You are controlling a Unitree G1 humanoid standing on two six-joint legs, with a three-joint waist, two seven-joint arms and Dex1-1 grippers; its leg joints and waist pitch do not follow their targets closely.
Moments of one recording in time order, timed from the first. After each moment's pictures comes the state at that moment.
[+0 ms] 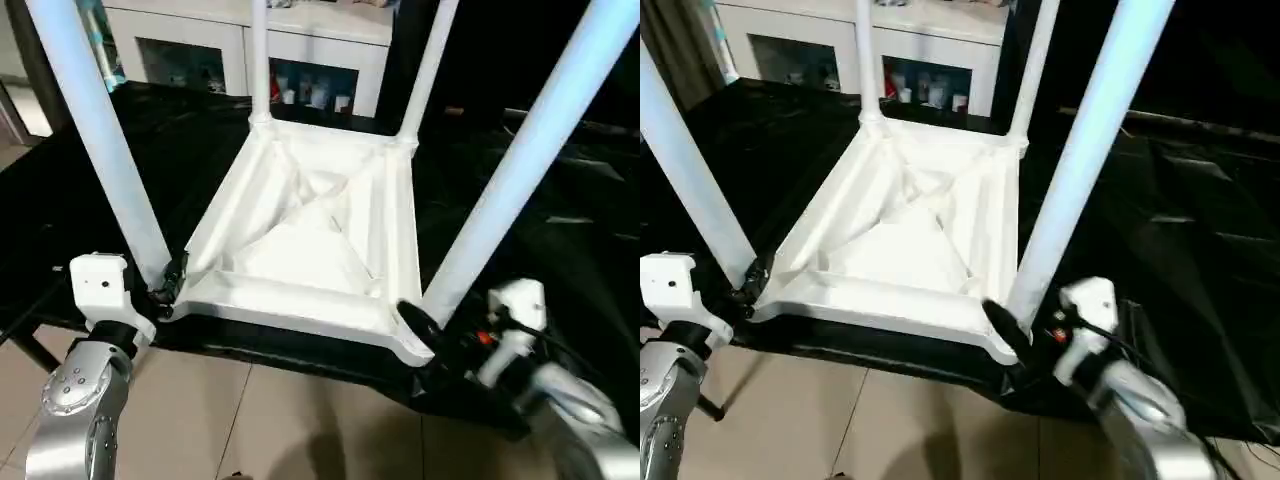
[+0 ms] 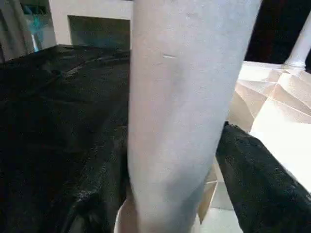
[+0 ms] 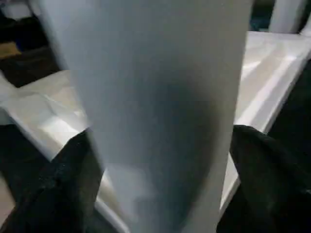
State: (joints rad) left arm 0.03 0.22 0.25 -0.14 -0.22 0.18 -0.28; right arm 0.10 -0.25 -0.03 -0.22 0.35 0.30 0.54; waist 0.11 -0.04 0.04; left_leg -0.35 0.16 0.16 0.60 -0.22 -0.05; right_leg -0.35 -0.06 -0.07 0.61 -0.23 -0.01
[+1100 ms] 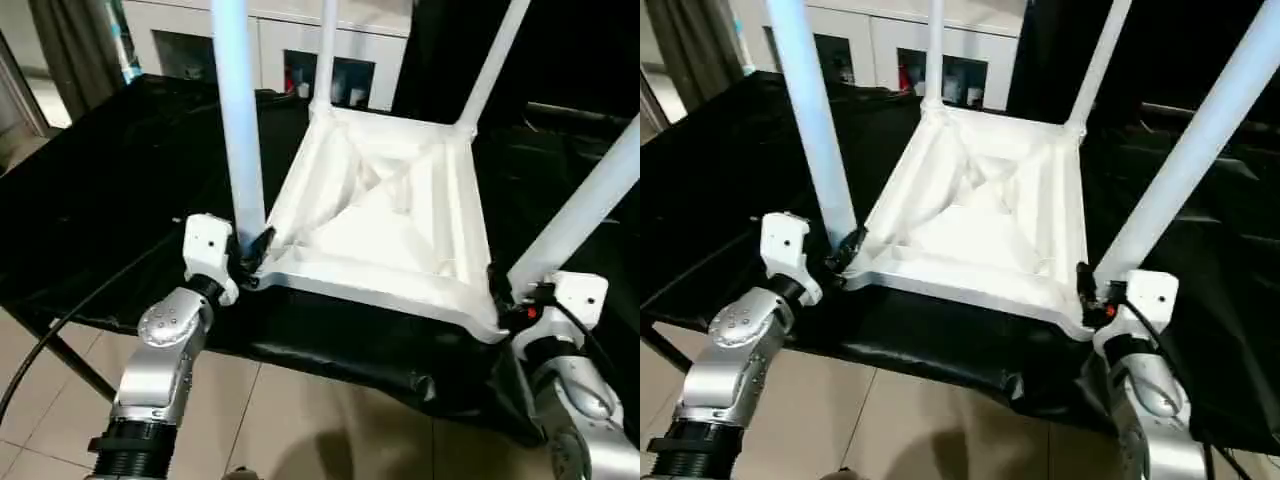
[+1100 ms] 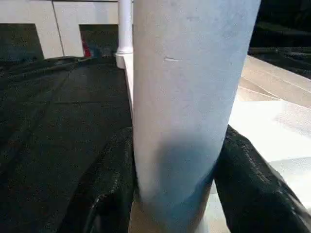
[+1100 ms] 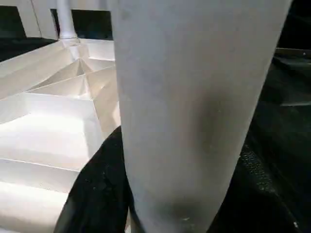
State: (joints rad) left arm -0.26 0.16 0.02 0.16 -0.12 0.08 -0.36; right arm 0.04 -0.18 -0.20 -0.10 0.20 0.16 0.15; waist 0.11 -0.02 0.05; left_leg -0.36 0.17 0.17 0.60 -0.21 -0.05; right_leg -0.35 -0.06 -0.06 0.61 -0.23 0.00
